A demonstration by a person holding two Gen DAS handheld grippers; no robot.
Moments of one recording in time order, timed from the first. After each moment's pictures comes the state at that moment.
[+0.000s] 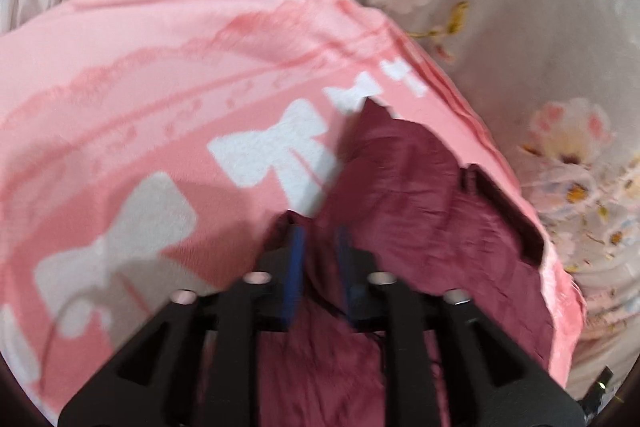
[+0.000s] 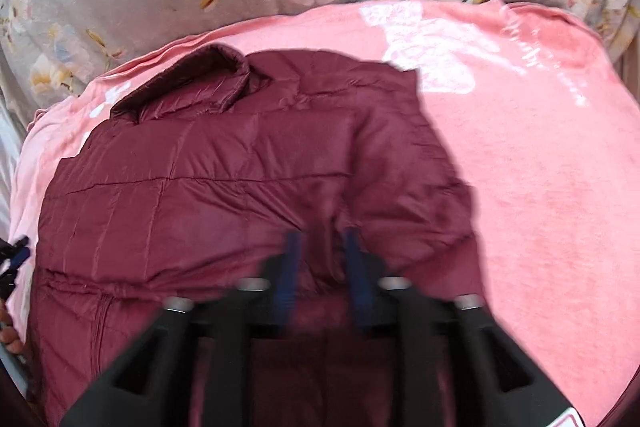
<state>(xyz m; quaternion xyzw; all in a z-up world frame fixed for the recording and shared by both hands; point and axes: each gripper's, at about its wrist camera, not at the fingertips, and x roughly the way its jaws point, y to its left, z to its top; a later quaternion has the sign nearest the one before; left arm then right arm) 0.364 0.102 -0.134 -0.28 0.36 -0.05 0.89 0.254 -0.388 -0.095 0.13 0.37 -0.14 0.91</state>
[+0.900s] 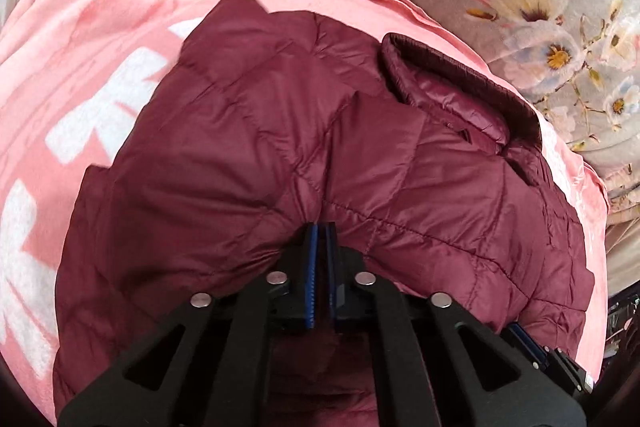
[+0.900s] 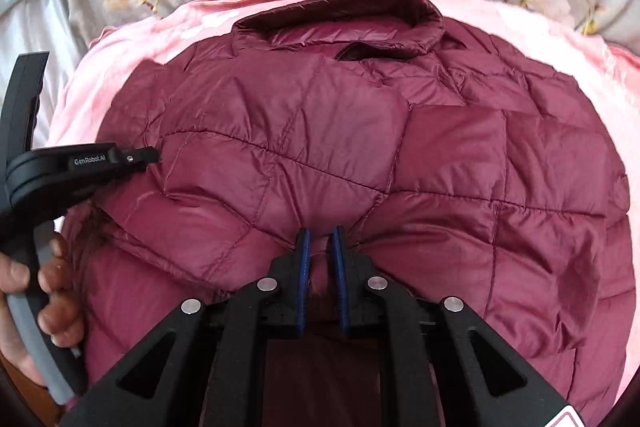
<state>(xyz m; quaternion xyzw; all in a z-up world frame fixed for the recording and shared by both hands) 0.391 -0.025 -0.137 -0.12 0.44 -0.14 0.88 0.301 -0.256 -0.112 0.08 0.43 -0.01 0.90</state>
